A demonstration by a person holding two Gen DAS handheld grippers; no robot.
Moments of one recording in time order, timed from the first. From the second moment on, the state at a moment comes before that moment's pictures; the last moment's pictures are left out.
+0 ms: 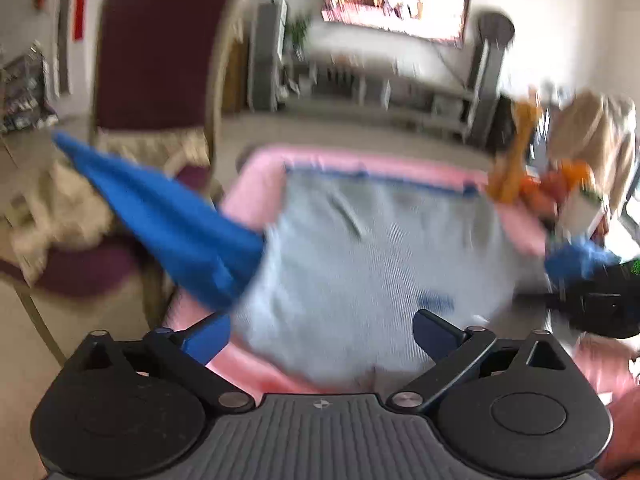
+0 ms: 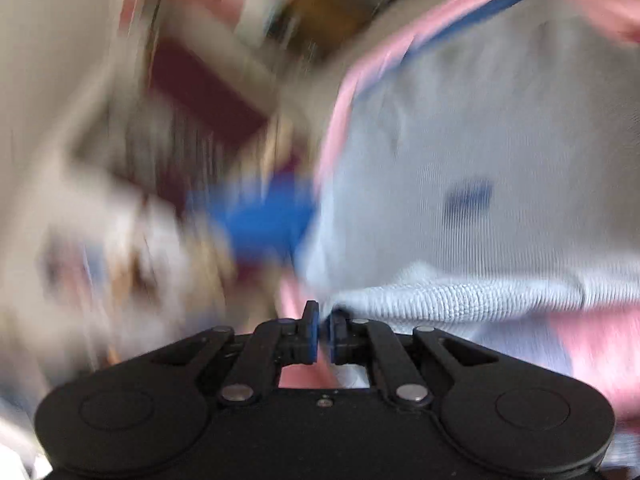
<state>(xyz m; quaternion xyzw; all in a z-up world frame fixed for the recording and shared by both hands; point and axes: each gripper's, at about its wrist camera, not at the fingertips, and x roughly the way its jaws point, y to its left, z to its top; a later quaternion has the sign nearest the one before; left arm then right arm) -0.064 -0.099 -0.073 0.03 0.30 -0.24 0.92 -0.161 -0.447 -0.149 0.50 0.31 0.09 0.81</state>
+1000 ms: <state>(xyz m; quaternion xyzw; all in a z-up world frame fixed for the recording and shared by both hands) -0.022 -0.240 -0.106 0.19 0.27 -0.37 0.87 -0.089 -0.535 -0.082 0.40 0.27 0.00 0.88</state>
